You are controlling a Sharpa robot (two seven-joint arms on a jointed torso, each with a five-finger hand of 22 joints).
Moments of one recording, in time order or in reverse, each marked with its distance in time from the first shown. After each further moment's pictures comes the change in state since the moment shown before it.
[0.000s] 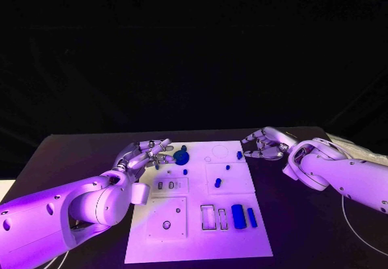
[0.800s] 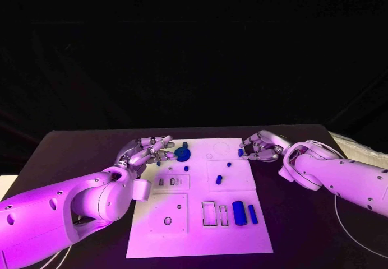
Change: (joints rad) left arm -0.001 0.003 0.000 -0.005 0.000 0.002 0.000; left_hand 0.004 0.004 0.000 0.000 0.000 0.000 0.000 0.000 0.000 0.000 0.000 0.000 0.000 0.000 0.000 0.000 0.002 0.000 0.000 0.000 0.000 0.000; right arm -0.031 0.066 0.000 -0.083 0.031 0.052 0.013; right_hand 0.033 0.025 0.012 -0.024 -0.036 0.040 -0.004 0.004 0.000 0.000 0.000 0.000 0.009 0.004 -0.004 0.000 0.000 0.000 0.000 0.000 0.000 -0.002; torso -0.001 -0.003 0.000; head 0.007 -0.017
